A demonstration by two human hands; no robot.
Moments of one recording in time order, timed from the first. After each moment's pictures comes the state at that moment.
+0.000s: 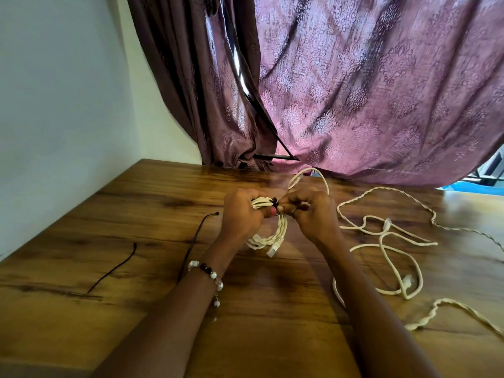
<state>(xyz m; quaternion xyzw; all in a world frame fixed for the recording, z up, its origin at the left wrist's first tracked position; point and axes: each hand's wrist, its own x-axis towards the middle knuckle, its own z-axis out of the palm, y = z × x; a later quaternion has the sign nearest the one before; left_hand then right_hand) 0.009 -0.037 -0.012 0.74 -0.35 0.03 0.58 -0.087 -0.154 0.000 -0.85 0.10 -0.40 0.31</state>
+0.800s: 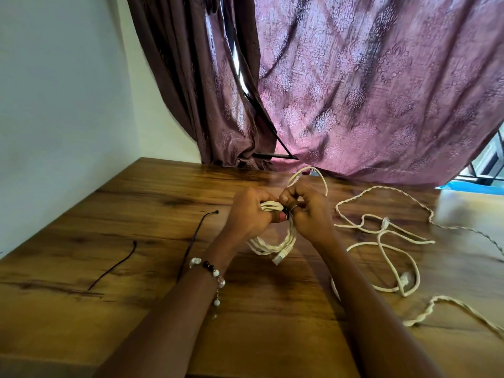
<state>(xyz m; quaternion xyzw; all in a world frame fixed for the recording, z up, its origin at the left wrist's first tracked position) -0.002 -0.034 0.000 0.74 -0.41 -0.05 0.53 -0.079 -0.161 -0.009 -0.85 0.03 -0.42 0.31</state>
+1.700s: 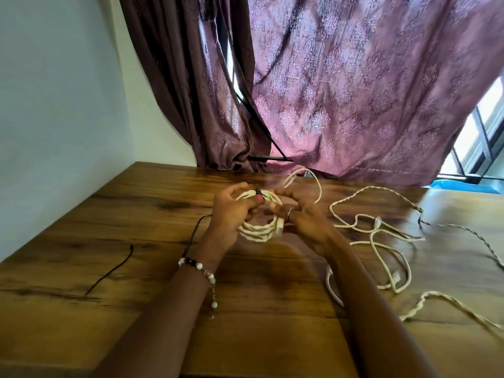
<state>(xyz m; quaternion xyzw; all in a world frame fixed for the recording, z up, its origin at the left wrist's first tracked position) 0.014 -0.033 -0.002 0.60 -0.18 -0.19 0.76 -0.096 -0.144 0.002 -0.70 0.11 -0.20 0.68</state>
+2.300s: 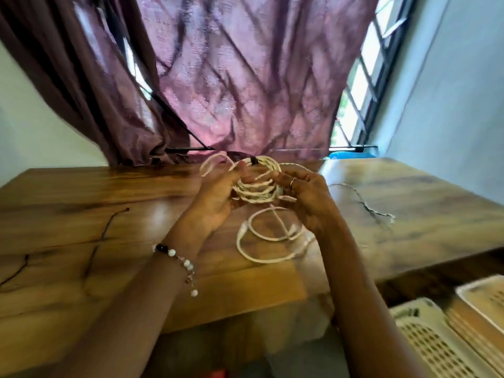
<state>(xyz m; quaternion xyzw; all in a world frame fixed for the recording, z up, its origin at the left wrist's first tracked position) -0.111 -0.080 0.038 0.48 -0.31 -0.38 0.73 -0.247 -0.170 0.041 -0.60 0.23 -0.40 0.65</state>
